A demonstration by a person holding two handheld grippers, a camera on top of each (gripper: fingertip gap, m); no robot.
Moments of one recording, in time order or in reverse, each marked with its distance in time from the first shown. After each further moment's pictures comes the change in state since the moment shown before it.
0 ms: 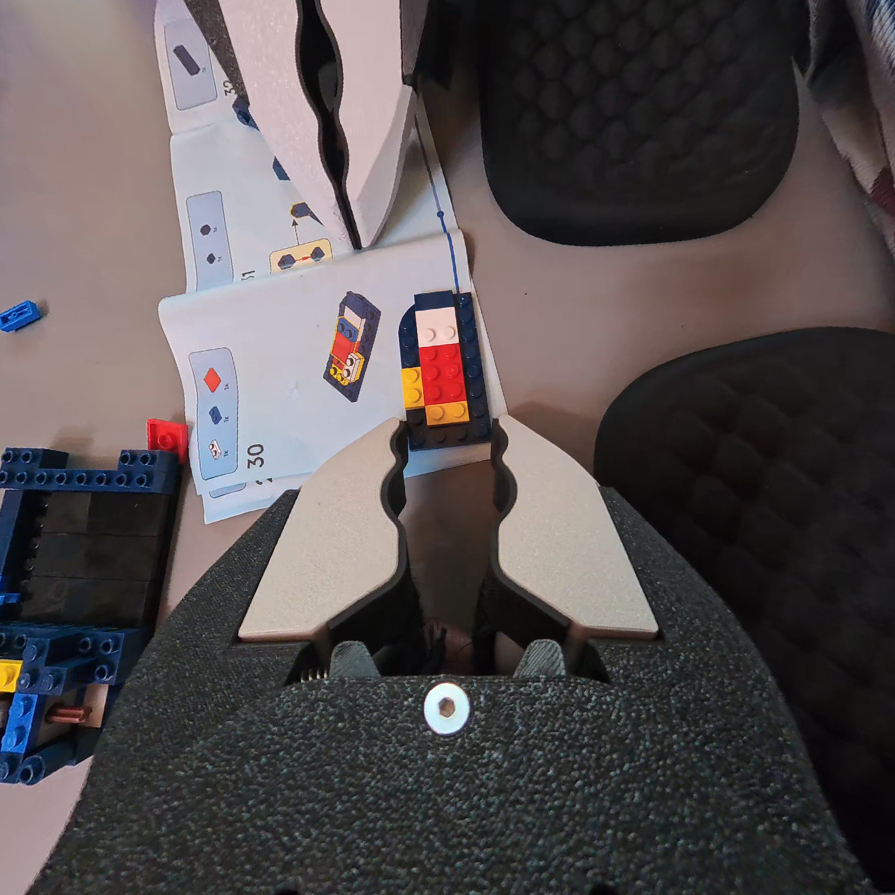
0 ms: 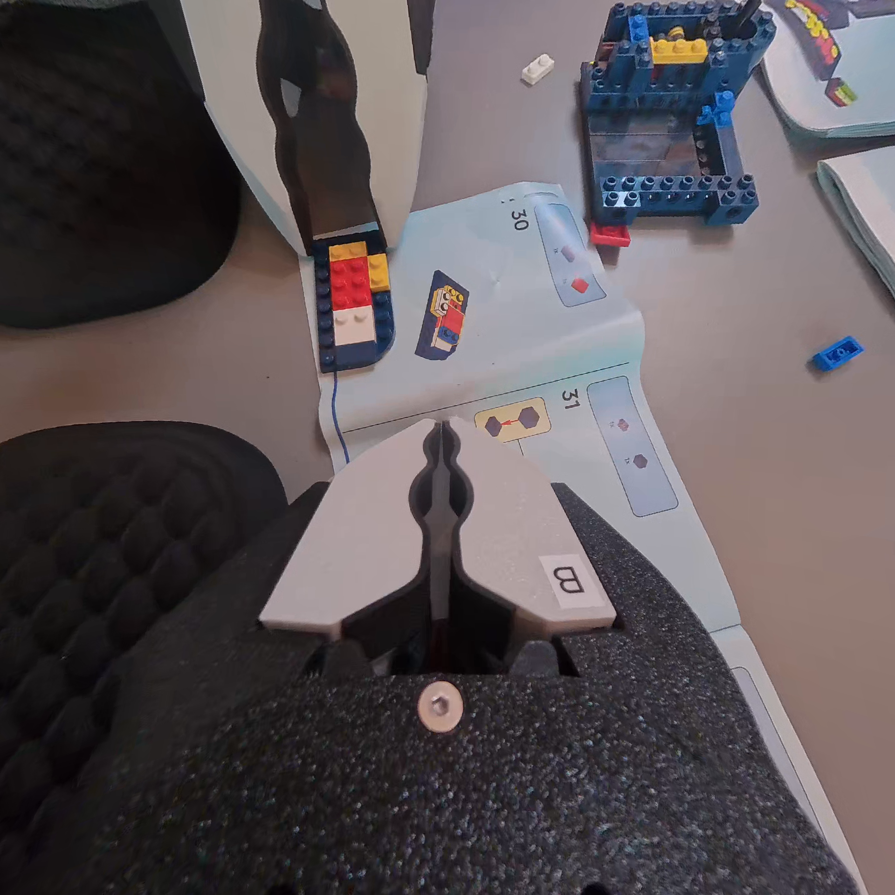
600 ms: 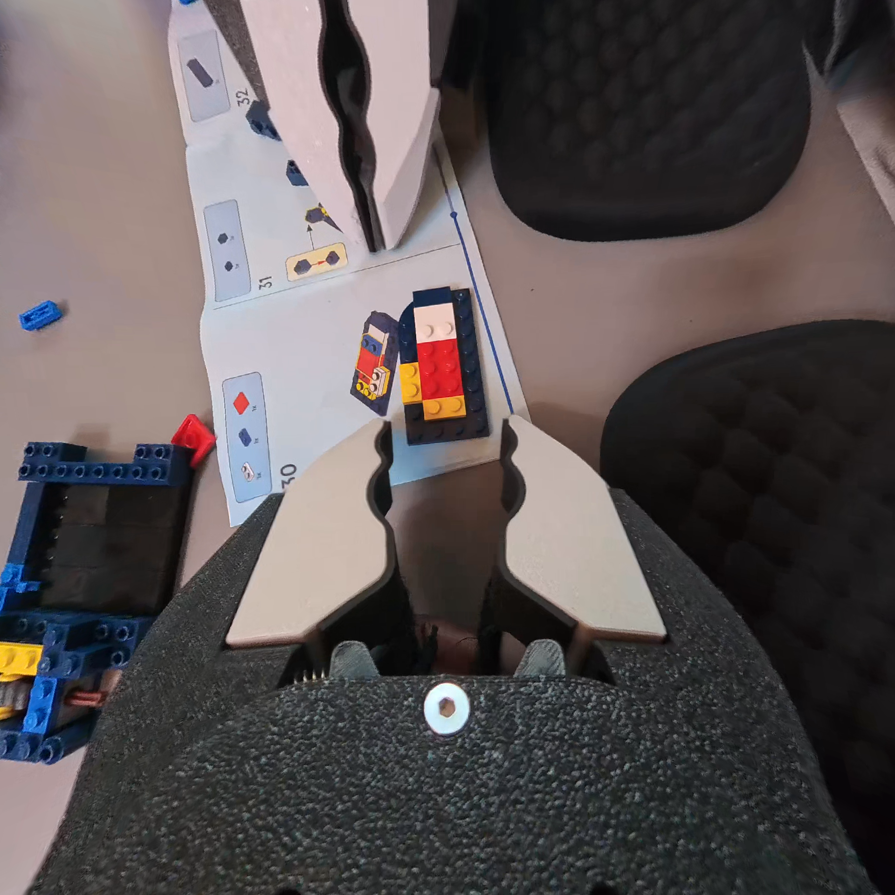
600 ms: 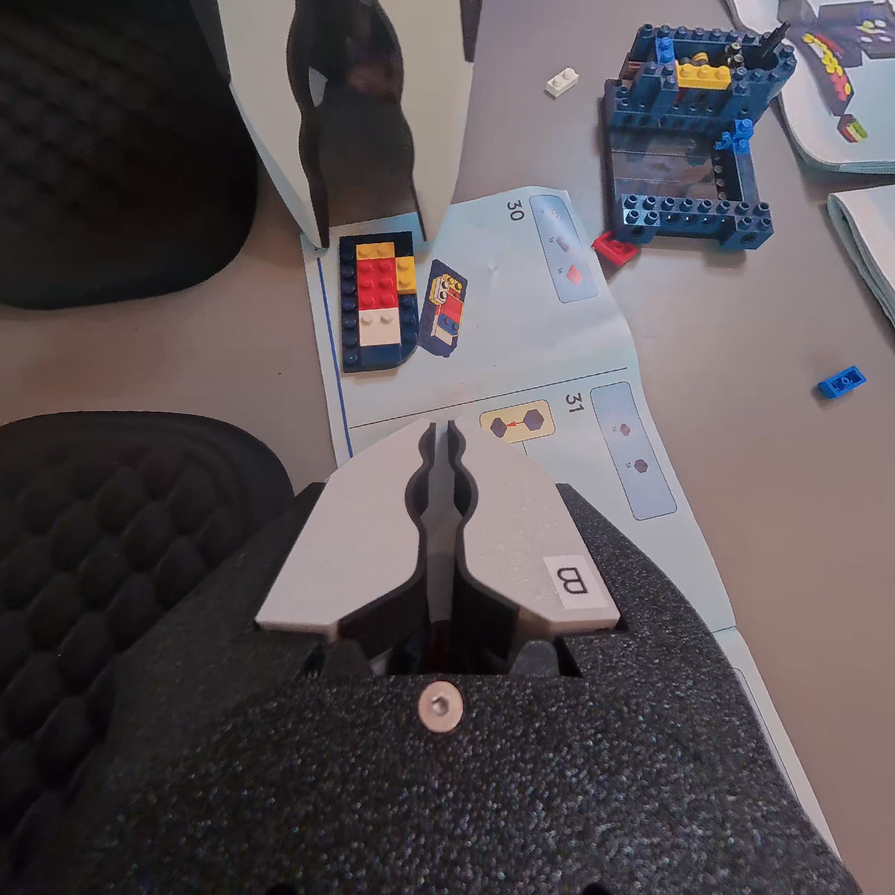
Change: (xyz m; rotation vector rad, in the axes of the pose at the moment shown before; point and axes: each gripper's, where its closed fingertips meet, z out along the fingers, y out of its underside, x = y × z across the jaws) left arm -0.003 0.002 -0.002 0.000 -0.023 0.012; right arm -0.004 -0.002 0.004 0.001 -0.001 -0.061
